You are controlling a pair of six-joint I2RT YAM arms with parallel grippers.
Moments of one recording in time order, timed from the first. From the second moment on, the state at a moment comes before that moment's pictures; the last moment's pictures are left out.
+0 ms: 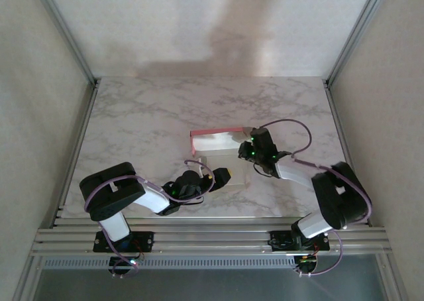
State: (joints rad) left arm -0.98 1.71 0.41 0.93 -0.07 -1.20; right arm 0.52 1.46 0.66 0.05 -0.04 0.69
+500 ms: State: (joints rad) left arm -0.98 1.70 0.42 0.93 -0.07 -1.19; right arm 0.33 1.17 0.85 -0.44 -0.19 0.35
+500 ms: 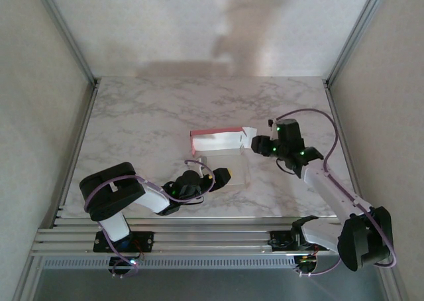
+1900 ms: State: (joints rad) left arm -0.98 1.68 0.44 0.85 -0.07 -1.16; right arm 0.32 1.66 1.25 -0.66 -0.30 -0.07
